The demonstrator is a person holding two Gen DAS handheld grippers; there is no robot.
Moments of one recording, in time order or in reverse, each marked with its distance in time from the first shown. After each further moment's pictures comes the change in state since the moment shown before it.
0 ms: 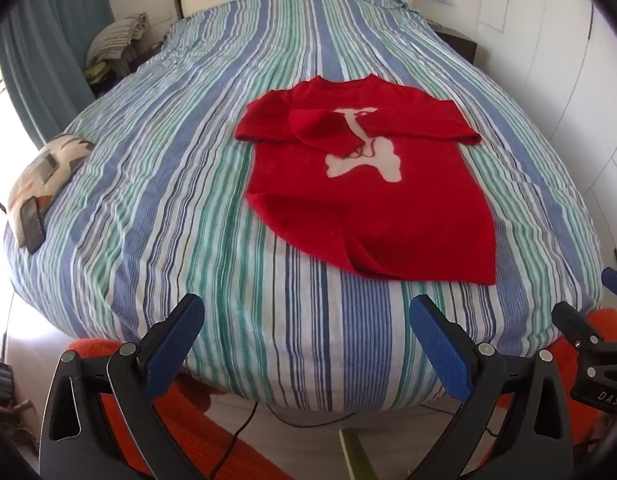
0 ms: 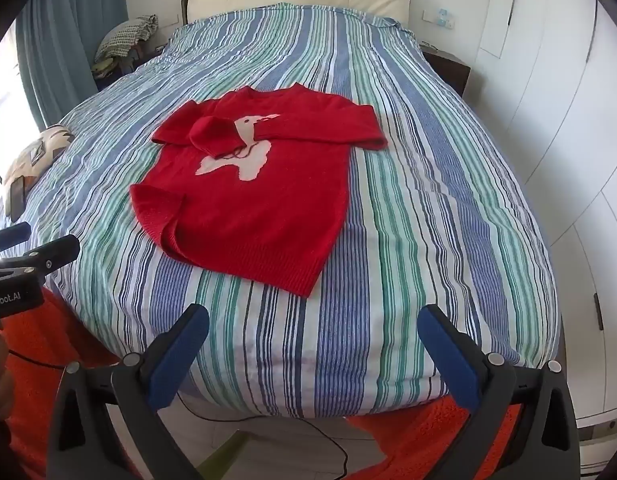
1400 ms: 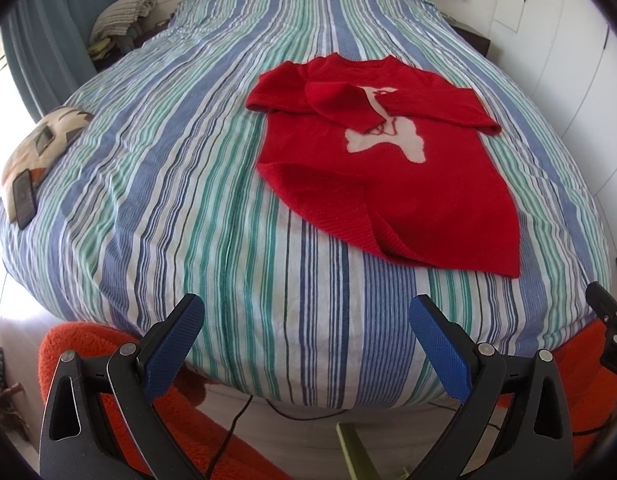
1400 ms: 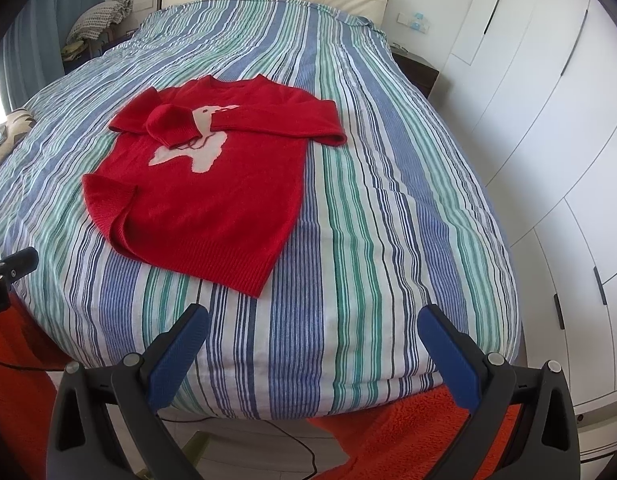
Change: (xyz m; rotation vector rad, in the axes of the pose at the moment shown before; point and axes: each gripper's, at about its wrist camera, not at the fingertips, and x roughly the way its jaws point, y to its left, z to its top) left arm 0.037 0.021 -0.012 -0.045 0.046 -0.007; right arm 0.014 -0.002 0.002 -0.022 0.023 -0.181
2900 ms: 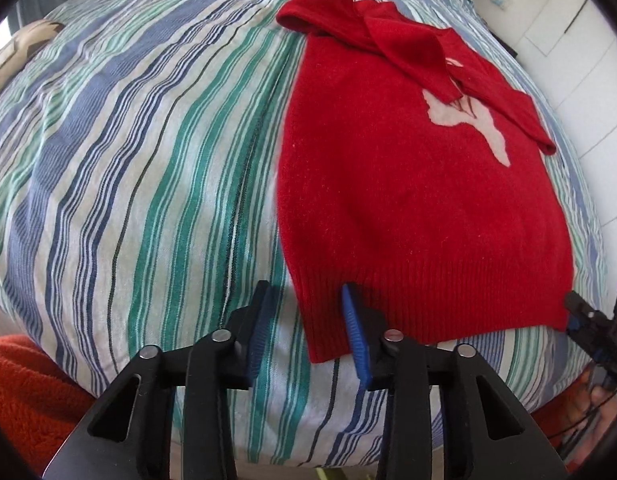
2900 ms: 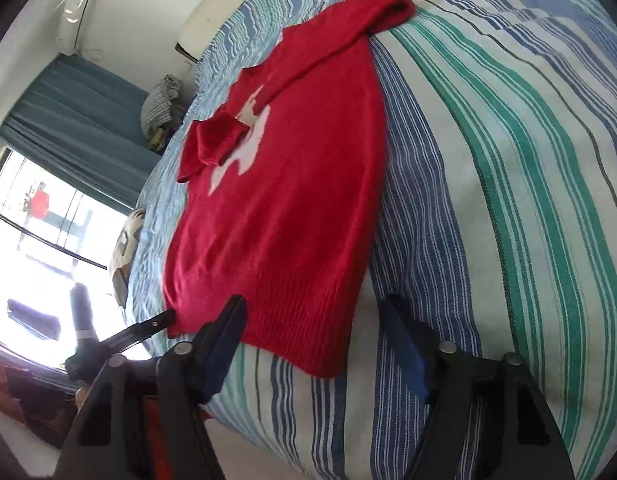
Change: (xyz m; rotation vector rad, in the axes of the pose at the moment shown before) left arm 0.137 0.067 0.010 -0.187 0.160 -0.189; right arm 0.170 -0.021 -0.009 0.422 0.144 0.766
